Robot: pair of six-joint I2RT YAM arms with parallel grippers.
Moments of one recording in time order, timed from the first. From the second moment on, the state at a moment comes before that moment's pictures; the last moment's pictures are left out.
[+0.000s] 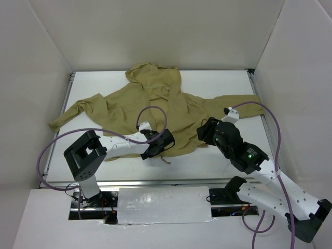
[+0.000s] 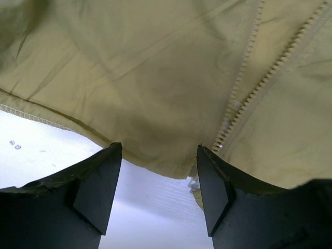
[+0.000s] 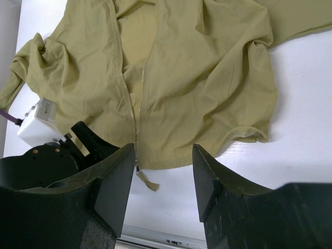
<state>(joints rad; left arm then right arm) -0.96 1.73 1.08 -0.74 -0.52 -1.42 0.71 0.72 0.78 -0.55 0.42 0.77</state>
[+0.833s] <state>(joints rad) -0.96 1.77 1.13 -0.76 -0.51 -1.42 0.71 0.72 0.76 -0.54 0.43 0.74</state>
